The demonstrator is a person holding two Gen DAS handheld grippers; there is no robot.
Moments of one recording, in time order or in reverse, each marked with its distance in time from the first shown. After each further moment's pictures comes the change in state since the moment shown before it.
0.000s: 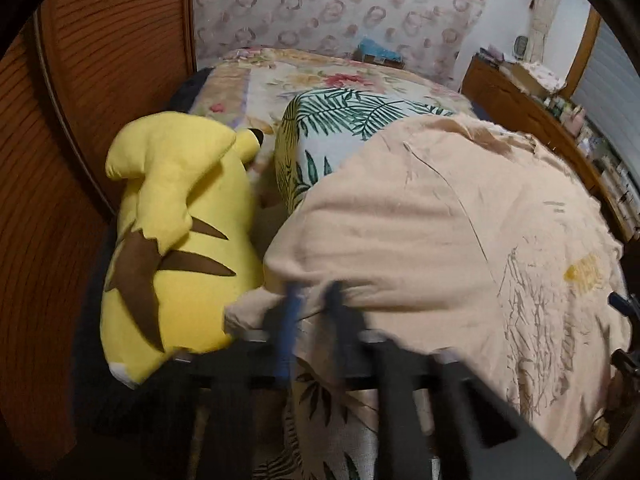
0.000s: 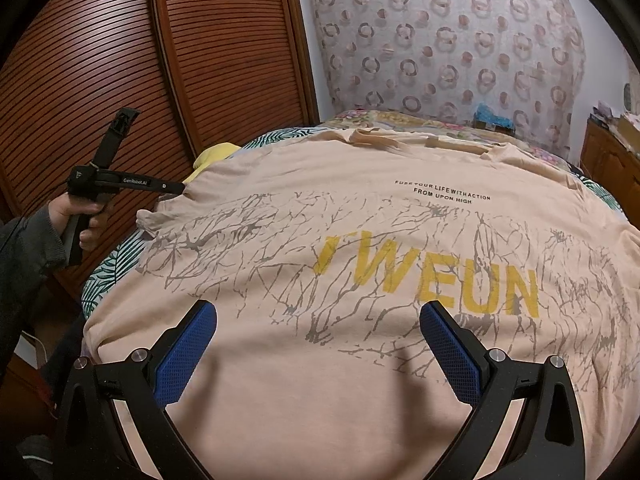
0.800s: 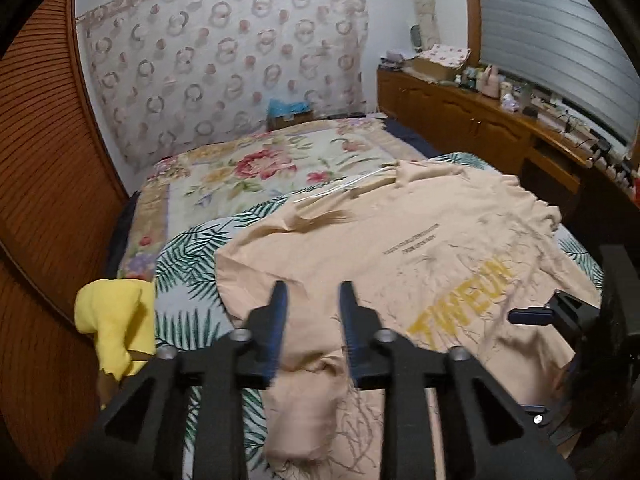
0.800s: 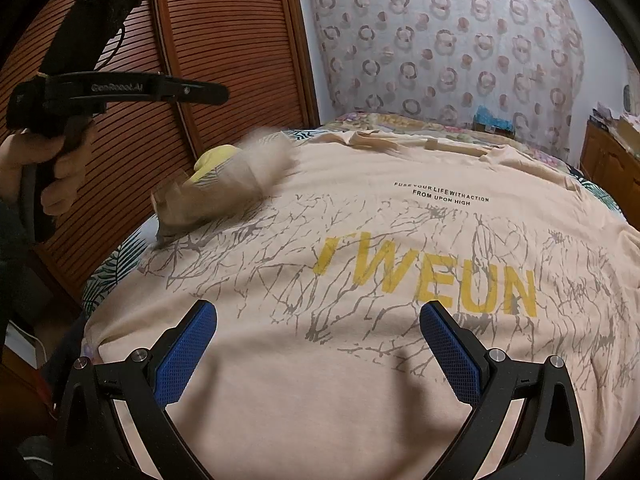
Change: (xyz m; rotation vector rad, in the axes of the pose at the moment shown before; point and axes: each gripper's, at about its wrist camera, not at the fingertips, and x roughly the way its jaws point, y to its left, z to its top) left arm -0.092 -0.173 0.036 0.344 -0.213 -0.084; right arm -0.003 -0.003 -0.001 -0.002 -0.005 0.006
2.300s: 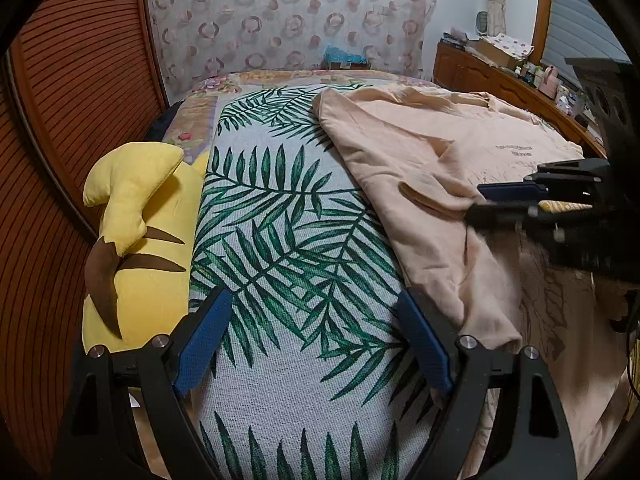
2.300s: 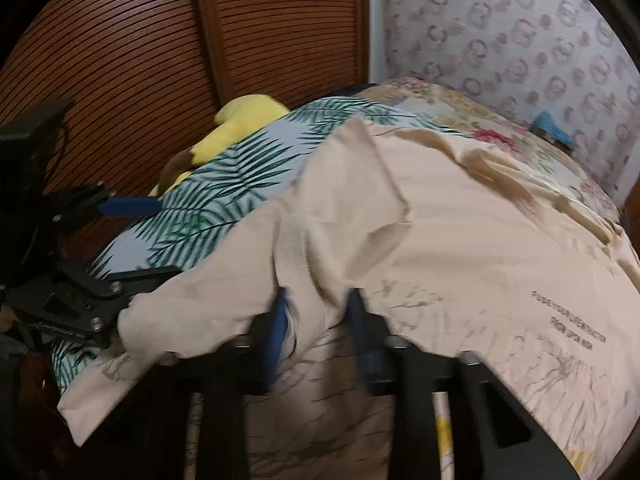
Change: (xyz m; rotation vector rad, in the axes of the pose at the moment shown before) left arm 0.053 0.080 -0.122 -0.198 0.150 0.081; right arm 0.156 0.047 0.091 -0.180 0.214 0.068
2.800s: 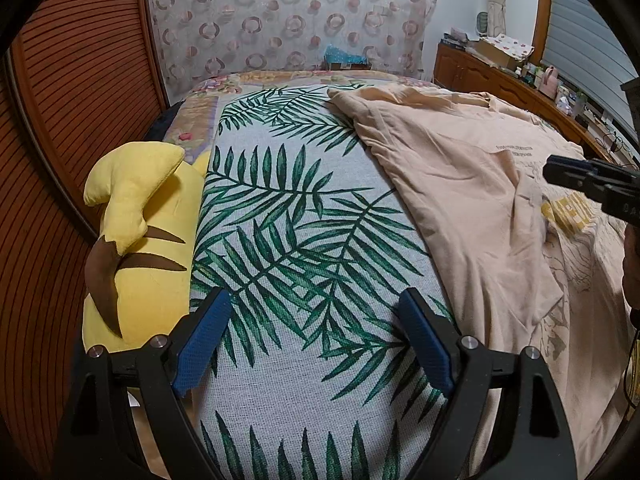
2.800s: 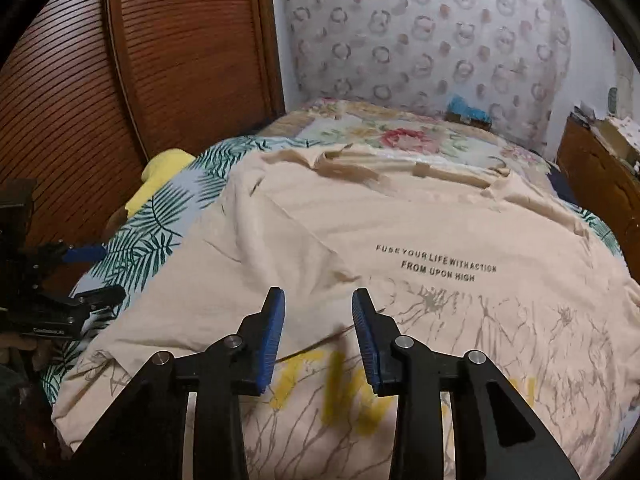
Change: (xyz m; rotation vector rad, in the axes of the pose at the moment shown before) left arm 0.000 0.000 0.000 0.000 -0.001 0.000; right arm -0.060 -0.041 -0.037 0.217 -0.131 -0.204
